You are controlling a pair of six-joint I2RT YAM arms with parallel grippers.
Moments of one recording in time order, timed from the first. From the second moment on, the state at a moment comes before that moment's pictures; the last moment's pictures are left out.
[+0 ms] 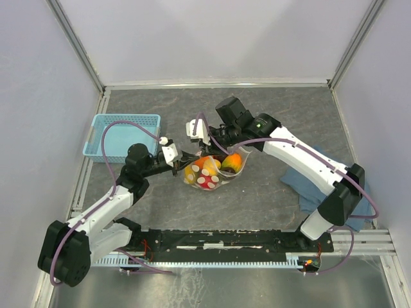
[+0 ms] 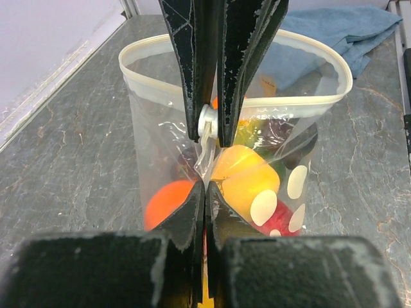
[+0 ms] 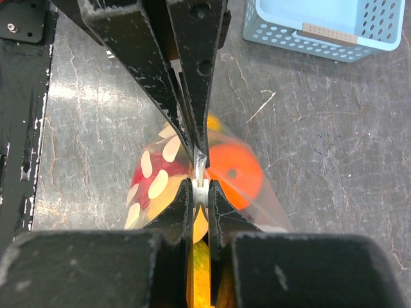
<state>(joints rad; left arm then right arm) -0.41 1.00 0.47 0.47 0.80 0.25 0.80 1.61 1.60 -0.77 -0.54 -0.71</state>
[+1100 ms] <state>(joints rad) -0.40 1.07 0.55 0.49 0.93 0.24 0.82 1.61 1.62 -0.76 -0.54 -0.65</state>
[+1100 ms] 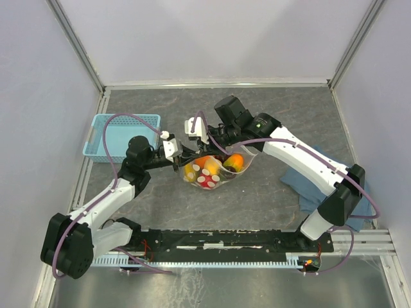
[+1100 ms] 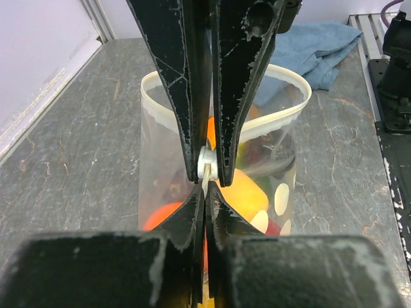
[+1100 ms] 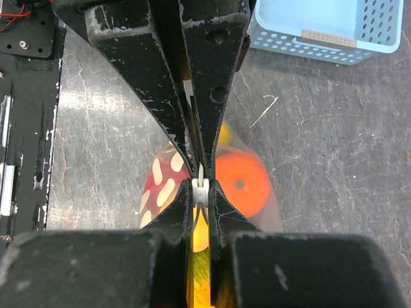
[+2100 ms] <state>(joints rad) -0.40 0.94 0.42 0.63 0.72 0.13 0.75 1.51 1.51 -0.77 -0.41 -0.66</state>
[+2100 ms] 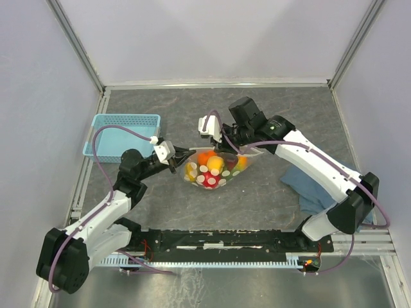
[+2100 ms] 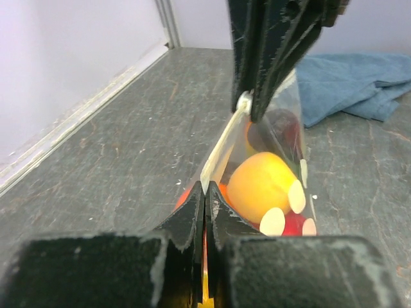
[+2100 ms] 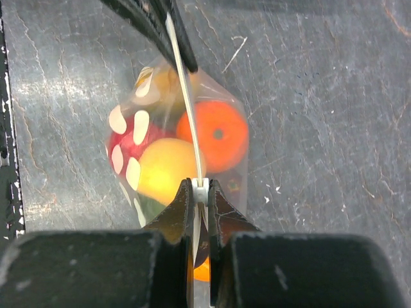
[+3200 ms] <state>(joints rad) -0.40 0.95 0.39 0.62 0.21 0.03 0.73 1.27 1.31 -0.83 -0.07 -0.41</state>
